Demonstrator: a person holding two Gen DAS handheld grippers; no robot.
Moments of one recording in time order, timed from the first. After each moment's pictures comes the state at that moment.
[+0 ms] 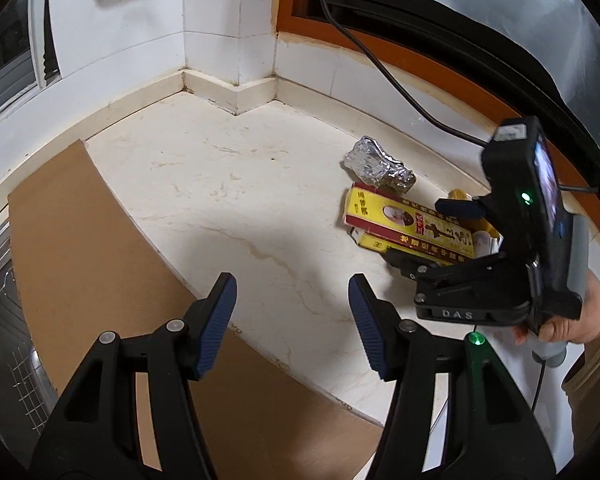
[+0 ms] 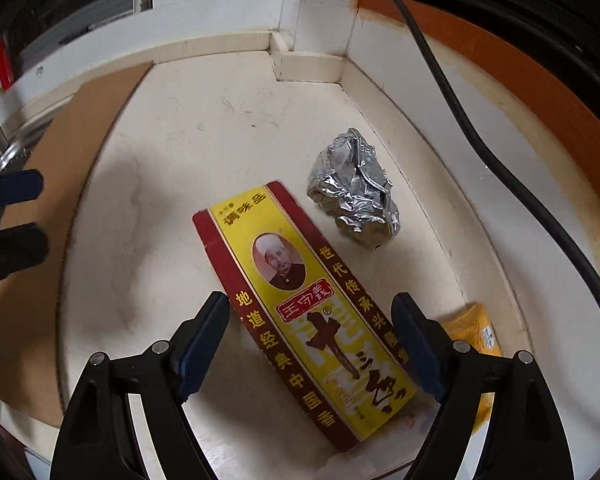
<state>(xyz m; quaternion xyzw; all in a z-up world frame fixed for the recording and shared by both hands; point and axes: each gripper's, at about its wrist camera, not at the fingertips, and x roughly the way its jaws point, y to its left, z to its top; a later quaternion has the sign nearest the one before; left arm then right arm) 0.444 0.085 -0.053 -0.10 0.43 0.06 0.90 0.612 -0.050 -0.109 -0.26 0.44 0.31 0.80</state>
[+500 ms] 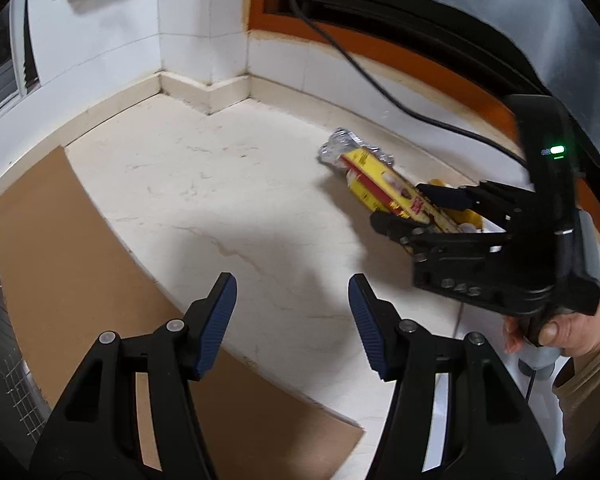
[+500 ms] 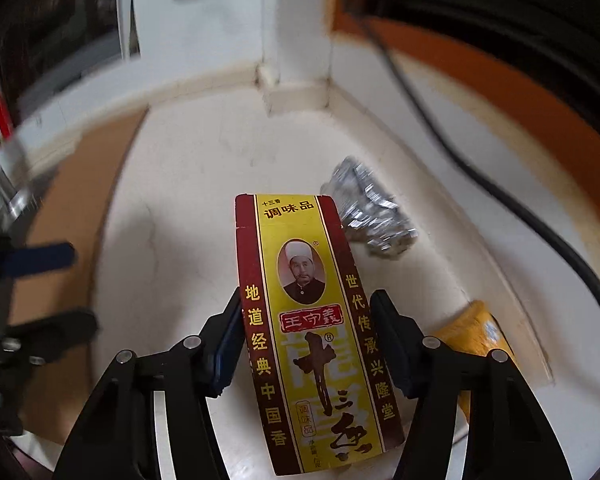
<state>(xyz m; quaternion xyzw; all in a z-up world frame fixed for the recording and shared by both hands) 0.443 0.062 -0.057 -0.09 0.42 0.03 0.90 0.597 -0.073 -0.078 -0.16 0.42 0.31 0.84</state>
